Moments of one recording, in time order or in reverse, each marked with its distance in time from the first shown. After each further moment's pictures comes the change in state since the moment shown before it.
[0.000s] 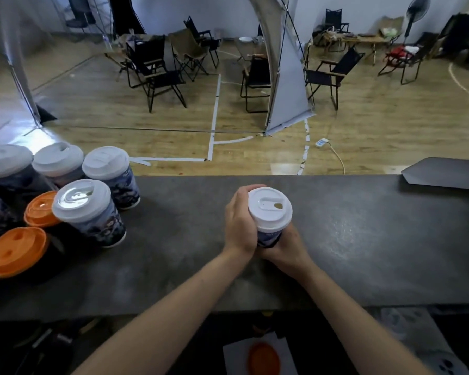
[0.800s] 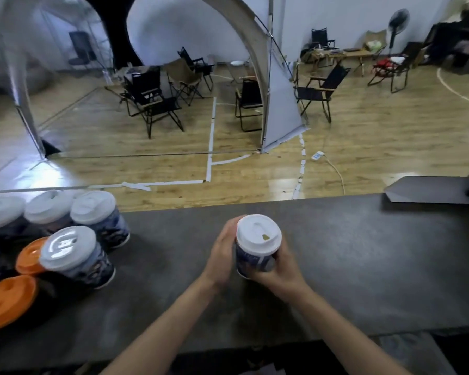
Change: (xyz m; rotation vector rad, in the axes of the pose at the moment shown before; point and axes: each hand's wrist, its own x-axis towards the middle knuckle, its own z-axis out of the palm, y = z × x) left_hand 0.007 0.023 -0.004 0.231 -0.257 -0.081; right_hand 0.004 -0.004 -0.026 0.144 0.096 0.085
